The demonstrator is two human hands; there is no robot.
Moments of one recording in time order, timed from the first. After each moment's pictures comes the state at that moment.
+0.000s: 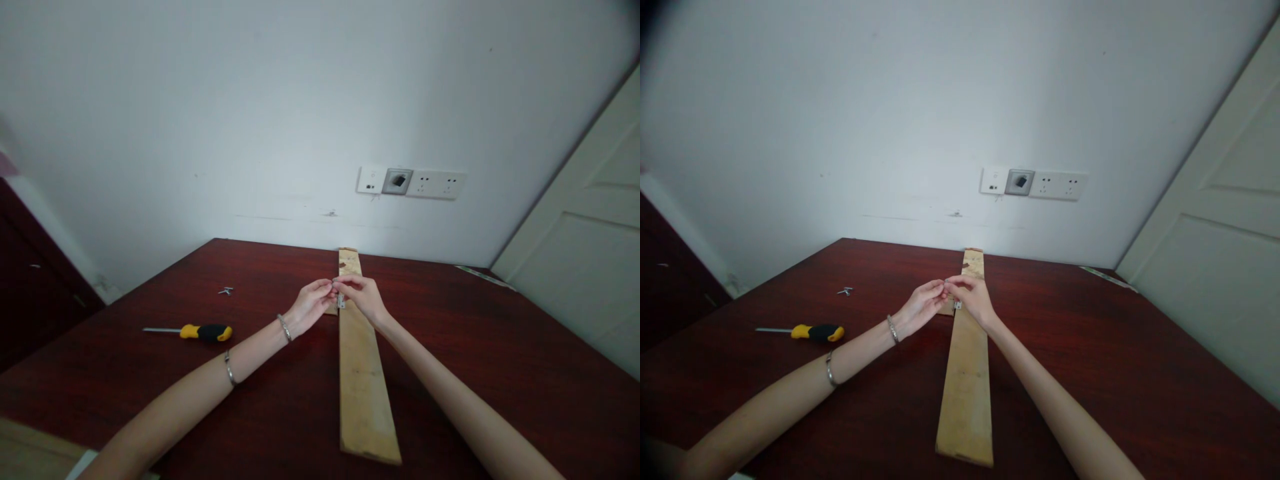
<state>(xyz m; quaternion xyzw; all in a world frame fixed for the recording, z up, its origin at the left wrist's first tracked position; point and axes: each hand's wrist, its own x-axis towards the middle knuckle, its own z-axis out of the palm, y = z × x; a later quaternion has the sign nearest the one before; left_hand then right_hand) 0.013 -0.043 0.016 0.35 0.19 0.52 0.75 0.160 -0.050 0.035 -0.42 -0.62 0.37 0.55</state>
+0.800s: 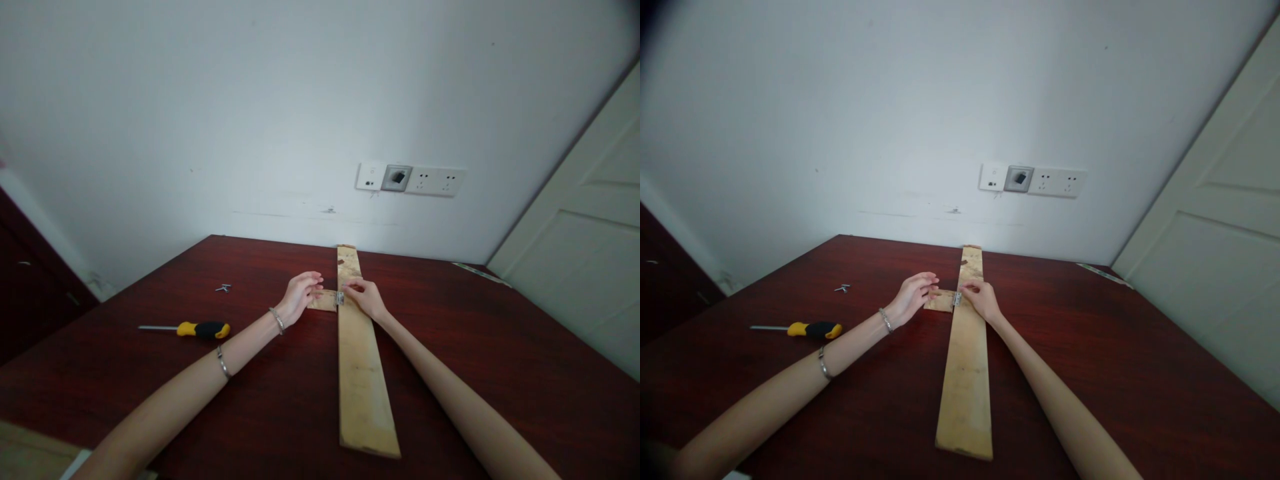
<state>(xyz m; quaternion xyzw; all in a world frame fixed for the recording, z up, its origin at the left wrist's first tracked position) -0.007 -0.028 0.016 0.39 0.32 0.54 0.68 0.198 -0.011 -0.028 -0.50 -0.67 0.24 0.49</state>
